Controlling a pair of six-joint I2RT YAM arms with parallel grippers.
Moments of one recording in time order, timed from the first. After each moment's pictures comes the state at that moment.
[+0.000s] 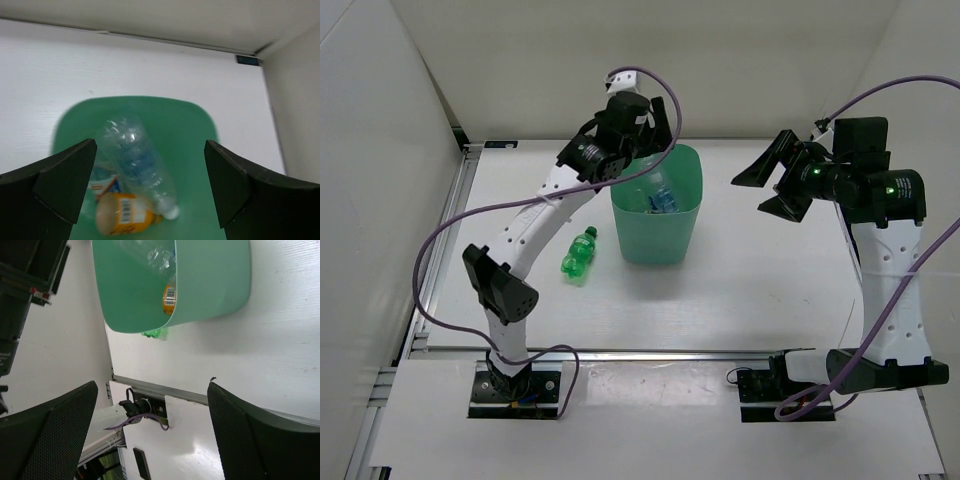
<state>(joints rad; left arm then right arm) -0.70 1.90 2.17 -0.68 -0.37 -0.56 0.12 1.29 1.85 -1.27 -0.48 0.70</state>
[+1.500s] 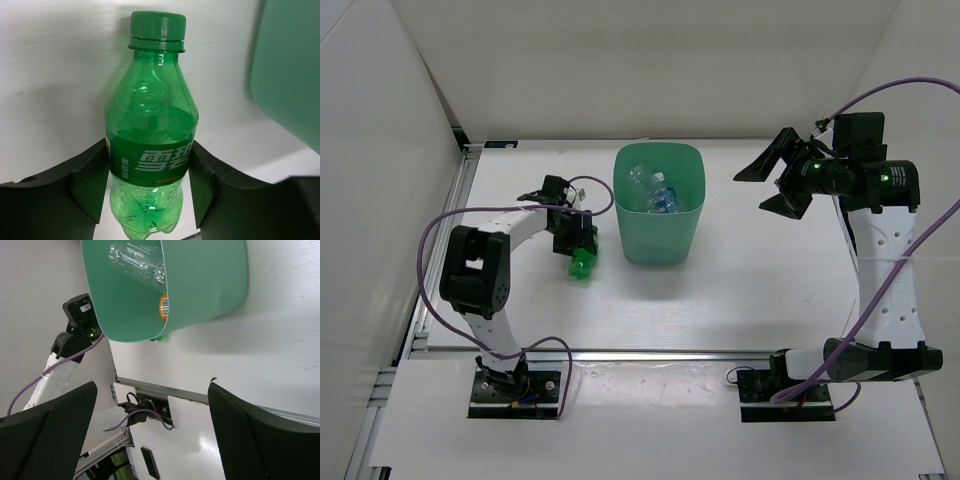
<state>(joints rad) -0.23 1.82 1.19 -0.57 0.29 -0.23 0.07 1.35 1.84 -1.27 -0.52 0.70</state>
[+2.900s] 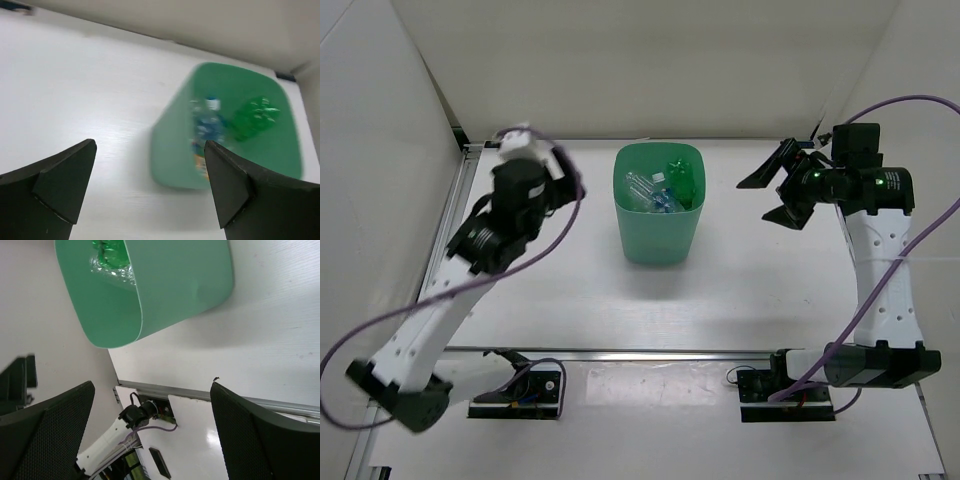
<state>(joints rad) -0.61 1.24 1.49 -0.61 -0.45 -0.48 0.03 1.31 1.72 -1.24 -0.52 0.72</state>
